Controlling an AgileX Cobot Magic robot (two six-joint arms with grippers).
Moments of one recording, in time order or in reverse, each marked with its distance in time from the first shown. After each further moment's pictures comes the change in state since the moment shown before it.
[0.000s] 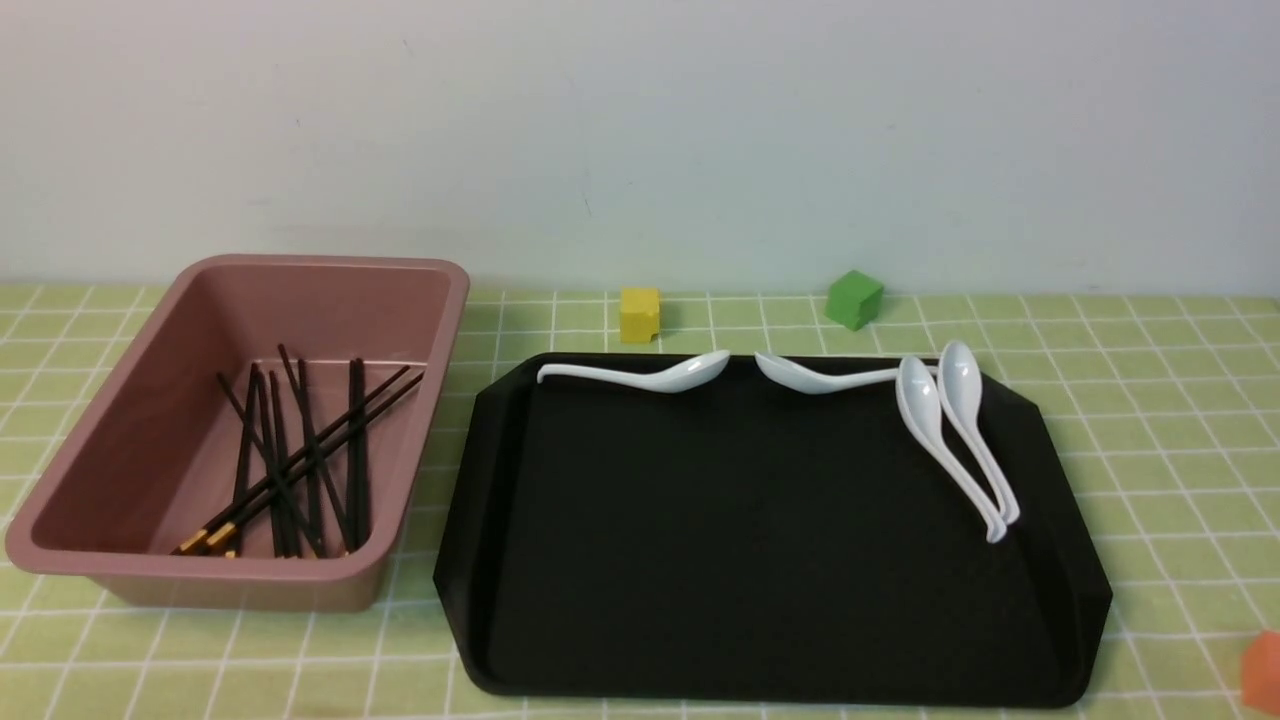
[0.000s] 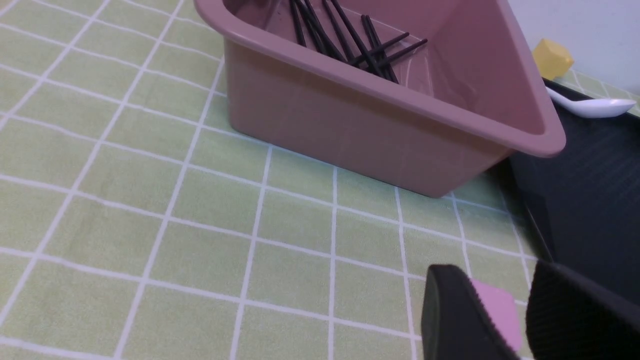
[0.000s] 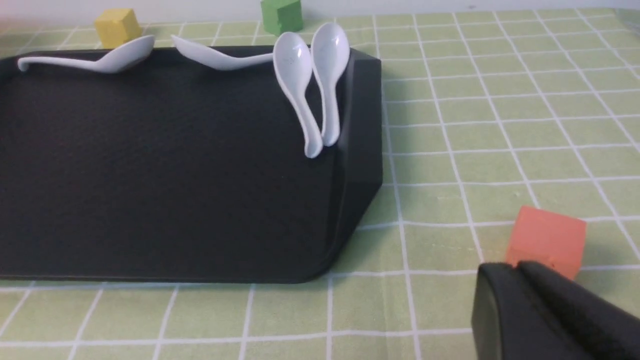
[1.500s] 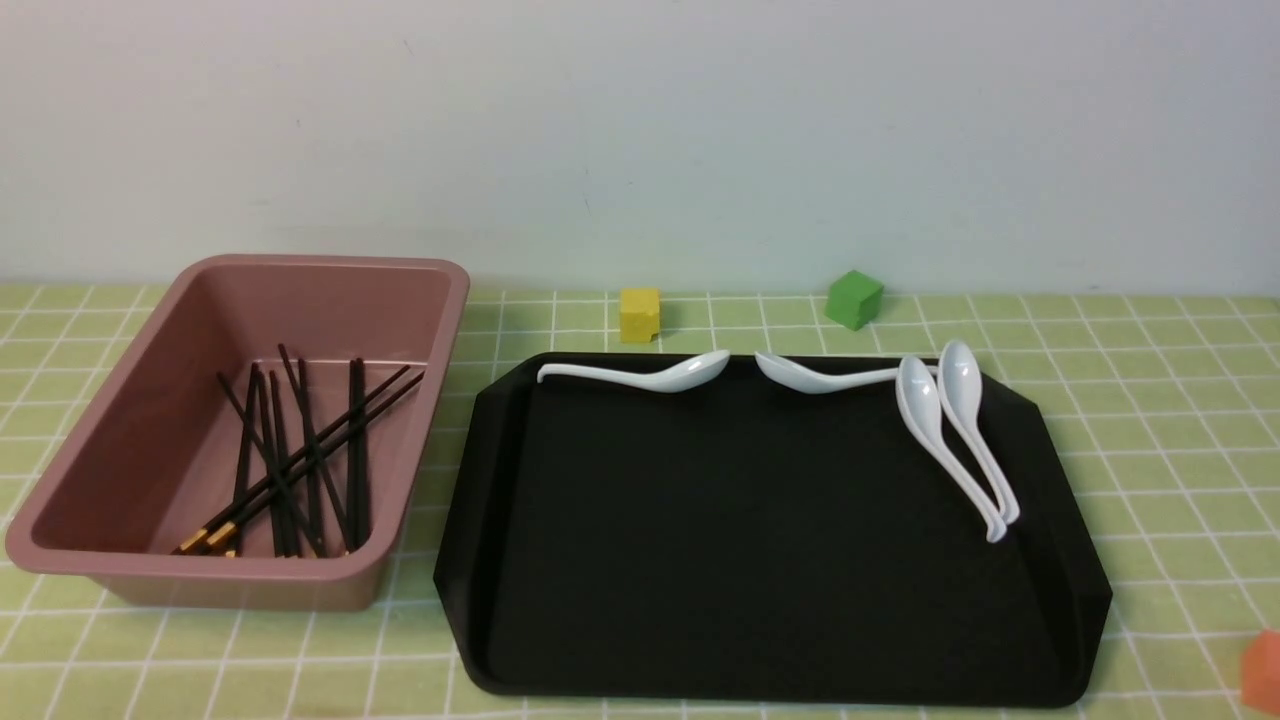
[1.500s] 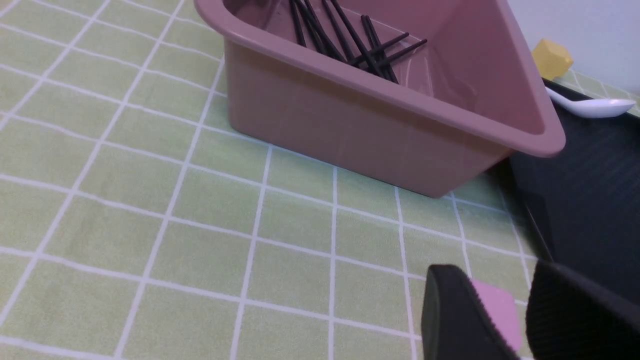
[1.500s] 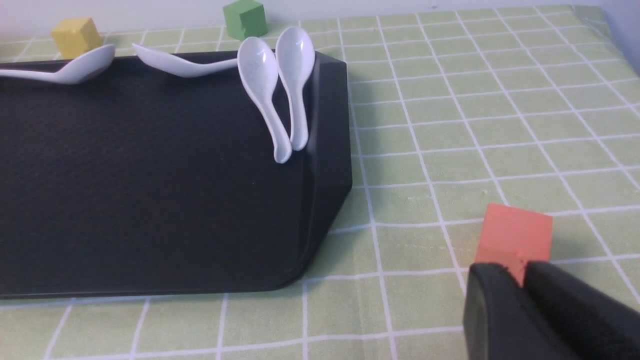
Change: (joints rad) right arm -0.038 0.000 0.000 0.001 0.000 0.001; left arm 0.000 0.000 0.000 0.000 0.000 0.000
